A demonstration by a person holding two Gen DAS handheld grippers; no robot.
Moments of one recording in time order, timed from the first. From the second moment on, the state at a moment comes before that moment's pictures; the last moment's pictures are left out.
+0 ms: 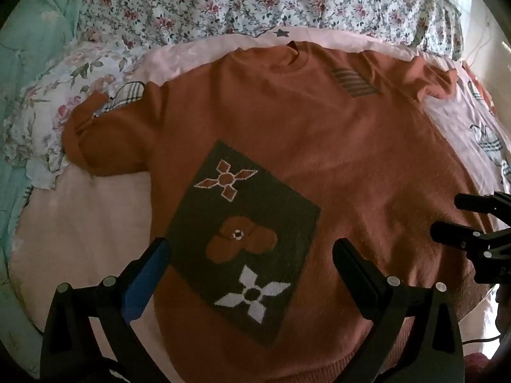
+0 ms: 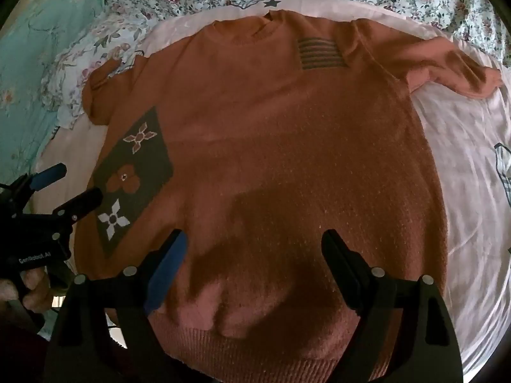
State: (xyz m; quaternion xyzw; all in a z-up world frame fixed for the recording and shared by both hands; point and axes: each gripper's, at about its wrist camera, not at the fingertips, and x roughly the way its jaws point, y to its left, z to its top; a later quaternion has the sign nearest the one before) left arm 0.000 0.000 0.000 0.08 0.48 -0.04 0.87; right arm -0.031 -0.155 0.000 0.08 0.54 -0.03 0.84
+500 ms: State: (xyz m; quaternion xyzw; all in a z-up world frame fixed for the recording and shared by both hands) left arm 0.006 0.000 -0.001 0.08 0.48 -0.05 0.87; right arm -0.029 -0.155 -0.001 0.08 0.54 -0.03 0.84
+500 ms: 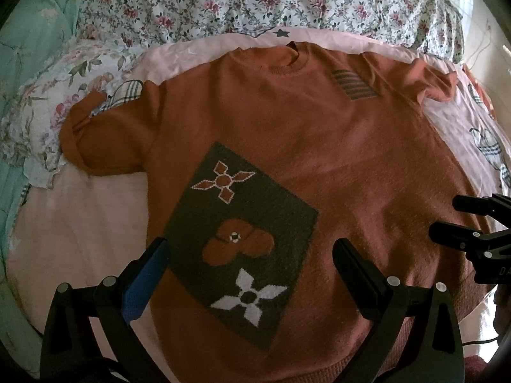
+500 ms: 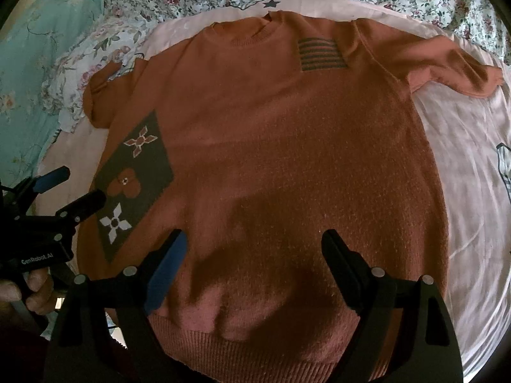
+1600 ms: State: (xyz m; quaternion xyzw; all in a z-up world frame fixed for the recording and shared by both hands) left arm 0.007 -0.011 0.000 0.08 0.47 -0.04 0.88; right arm -0.026 -0.171 0.007 0.12 0.53 0.00 0.84
